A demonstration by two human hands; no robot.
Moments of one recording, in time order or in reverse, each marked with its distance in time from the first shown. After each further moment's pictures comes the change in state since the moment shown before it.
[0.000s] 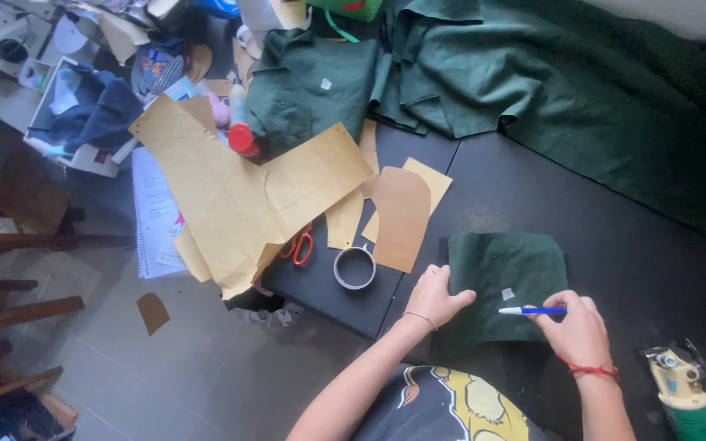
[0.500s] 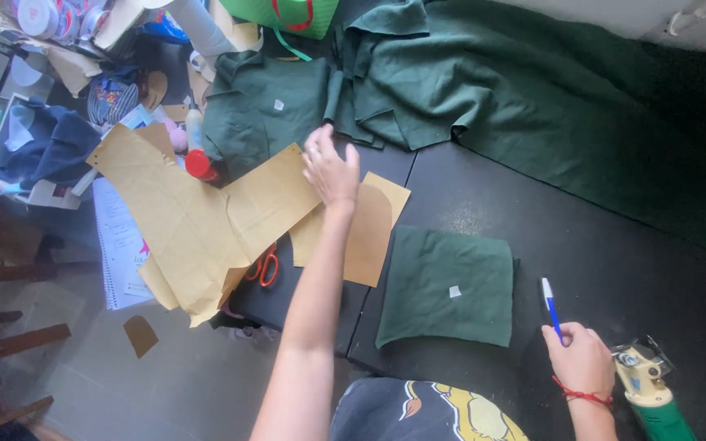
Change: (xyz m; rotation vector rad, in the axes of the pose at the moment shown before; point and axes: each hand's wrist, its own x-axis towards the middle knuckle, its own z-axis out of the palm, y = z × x) left_hand 0.165 -0.001 -0.122 0.174 1.099 0.225; right_hand 0.008 0.063 -0.003 -0.139 0.050 0.226
